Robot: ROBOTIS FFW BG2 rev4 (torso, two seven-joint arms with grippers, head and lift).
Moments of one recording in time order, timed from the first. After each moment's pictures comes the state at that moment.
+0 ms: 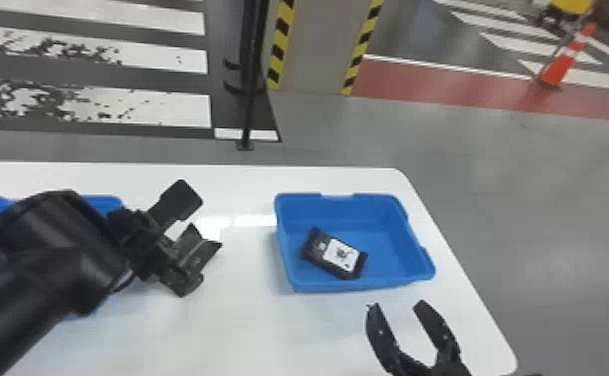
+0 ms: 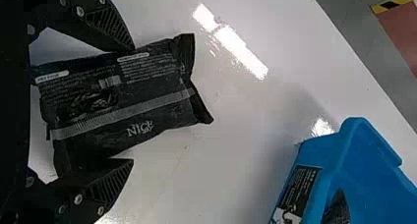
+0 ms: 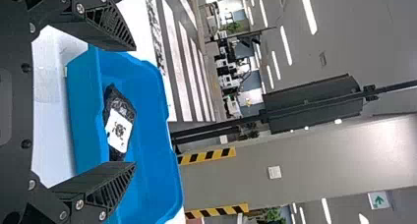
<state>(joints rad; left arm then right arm) -0.55 0.19 -0.74 -1.19 -0.01 0.80 -0.51 0.71 0.00 -0.24 -1.84 -0.37 -0.30 0.43</state>
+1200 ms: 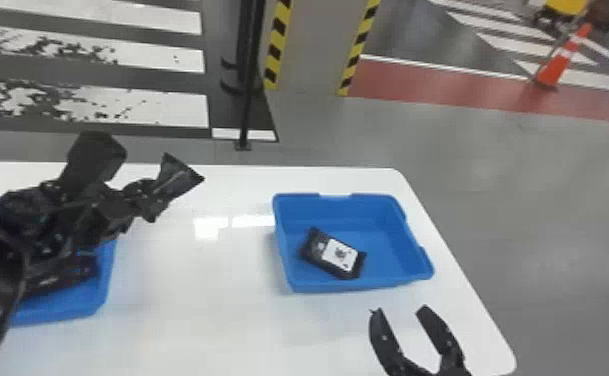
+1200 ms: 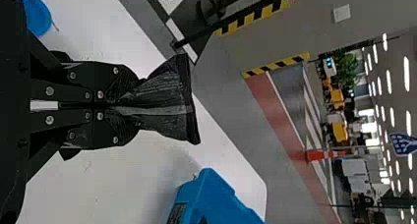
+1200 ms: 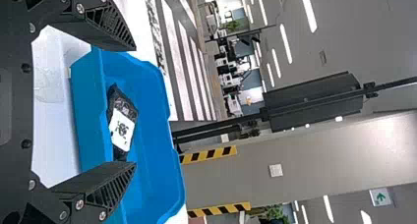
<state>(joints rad) -0.20 0.24 -0.30 -1.66 -0.16 0.51 -0.56 0.74 0.00 -0.25 -1.87 -0.39 -0.30 0.43</state>
